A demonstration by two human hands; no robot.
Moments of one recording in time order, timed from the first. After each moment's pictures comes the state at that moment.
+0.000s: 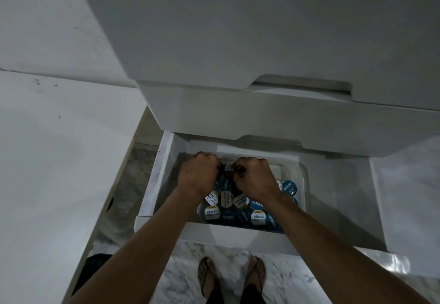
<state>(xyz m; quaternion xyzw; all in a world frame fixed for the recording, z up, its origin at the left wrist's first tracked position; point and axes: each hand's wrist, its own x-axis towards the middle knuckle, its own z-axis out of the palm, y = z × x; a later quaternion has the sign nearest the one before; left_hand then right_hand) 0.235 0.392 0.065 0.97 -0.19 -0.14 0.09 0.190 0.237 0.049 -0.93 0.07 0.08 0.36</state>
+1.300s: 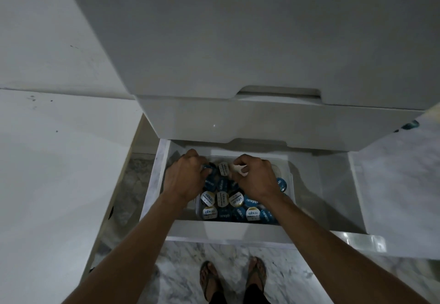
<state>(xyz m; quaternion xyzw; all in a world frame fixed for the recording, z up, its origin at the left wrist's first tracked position) 0.229 0.415 0.091 0.96 -0.19 -0.09 0.18 0.170 0.229 0.072 -0.91 0.13 0.03 0.39</state>
